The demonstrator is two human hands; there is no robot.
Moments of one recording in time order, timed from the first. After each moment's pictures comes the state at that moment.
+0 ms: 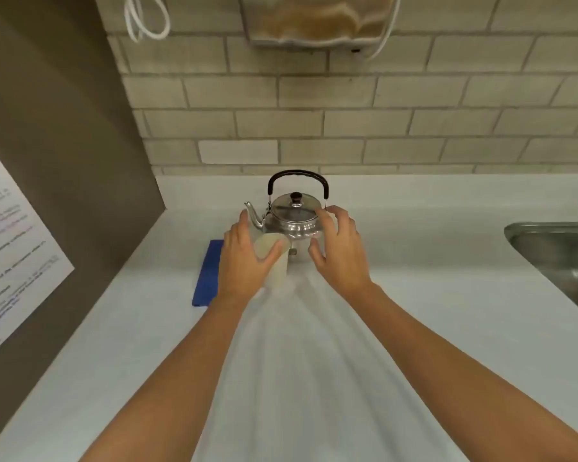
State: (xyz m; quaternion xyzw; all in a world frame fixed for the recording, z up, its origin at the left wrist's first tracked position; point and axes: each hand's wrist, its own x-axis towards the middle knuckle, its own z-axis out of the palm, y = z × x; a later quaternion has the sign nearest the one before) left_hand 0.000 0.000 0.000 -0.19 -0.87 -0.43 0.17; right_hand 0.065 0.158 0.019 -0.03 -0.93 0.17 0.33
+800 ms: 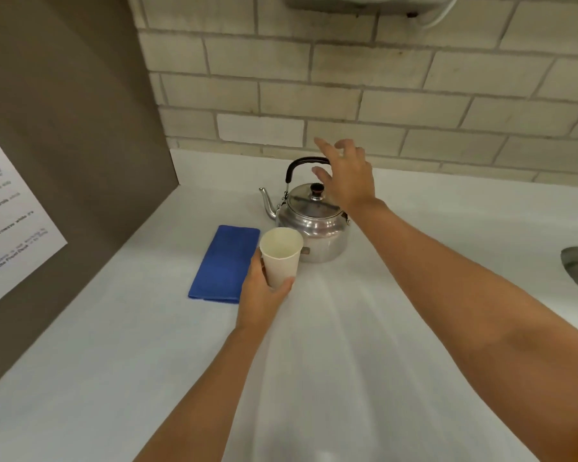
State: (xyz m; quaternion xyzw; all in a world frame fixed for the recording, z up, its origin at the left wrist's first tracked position) left_hand -0.003 0.022 -0.081 -0.07 -0.81 -0.58 0.05; right_hand -0.076 0.199 0.069 -0.02 -0.96 0.11 0.25
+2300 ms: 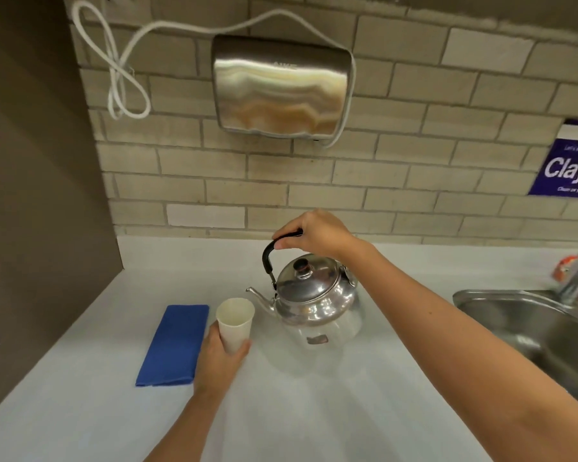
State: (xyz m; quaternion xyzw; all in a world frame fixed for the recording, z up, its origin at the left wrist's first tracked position) left_hand -0.008 0.032 -0.069 -0.06 -0.84 -0.53 0.05; right_hand 0.013 0.223 0.171 0.05 -0.97 0.19 0.12
